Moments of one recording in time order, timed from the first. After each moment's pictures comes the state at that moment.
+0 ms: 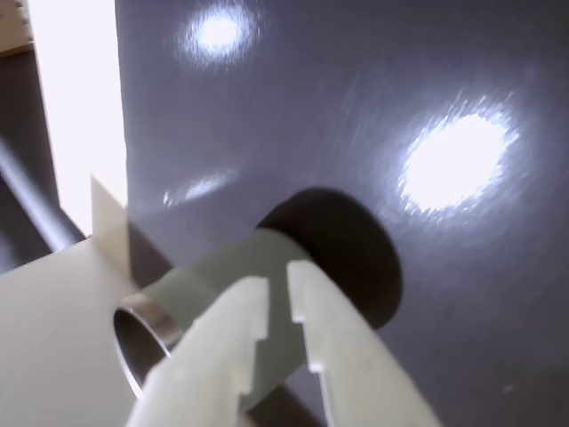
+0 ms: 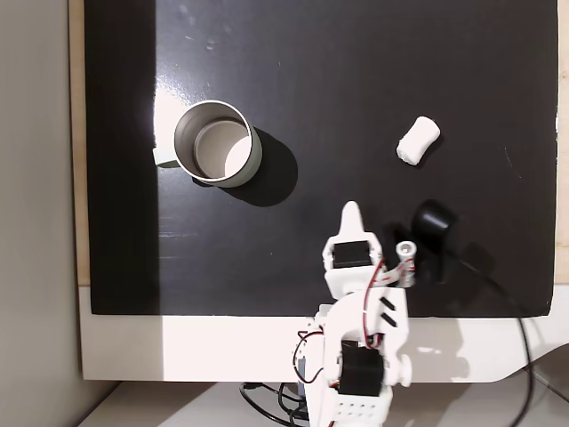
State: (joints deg) arm 6.9 165.8 142.6 62.8 -19.7
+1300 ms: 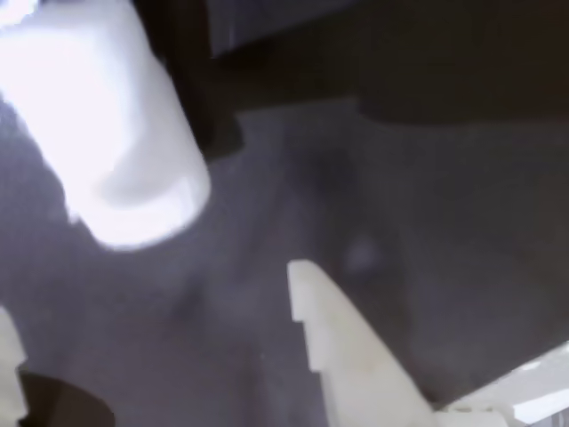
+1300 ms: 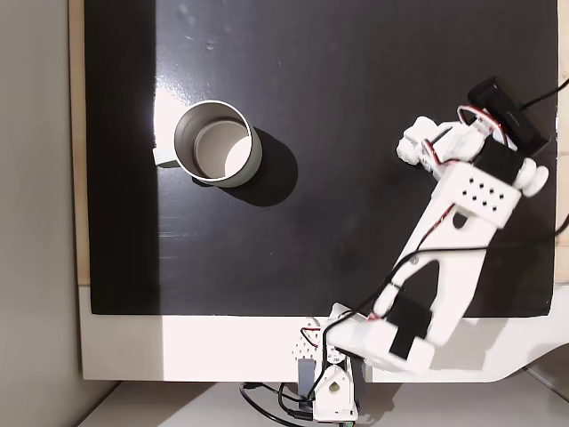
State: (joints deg) arm 27.5 69.5 69.8 84.6 -68.9
